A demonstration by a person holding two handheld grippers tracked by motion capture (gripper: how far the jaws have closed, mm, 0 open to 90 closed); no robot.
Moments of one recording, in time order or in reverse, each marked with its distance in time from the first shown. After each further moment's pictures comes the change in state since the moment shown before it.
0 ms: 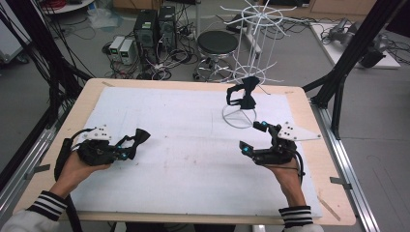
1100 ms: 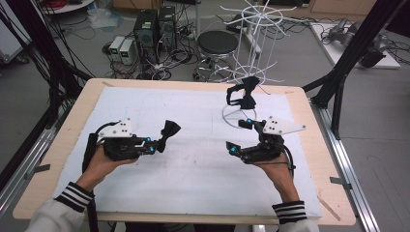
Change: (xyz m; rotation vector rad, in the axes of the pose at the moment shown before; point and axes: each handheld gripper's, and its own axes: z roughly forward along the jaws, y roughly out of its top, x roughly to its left) left arm -0.040 0.054 0.030 -0.252 -0.181 0.160; right arm 0.016 0.021 0.028 0.061 0.113 -0.029
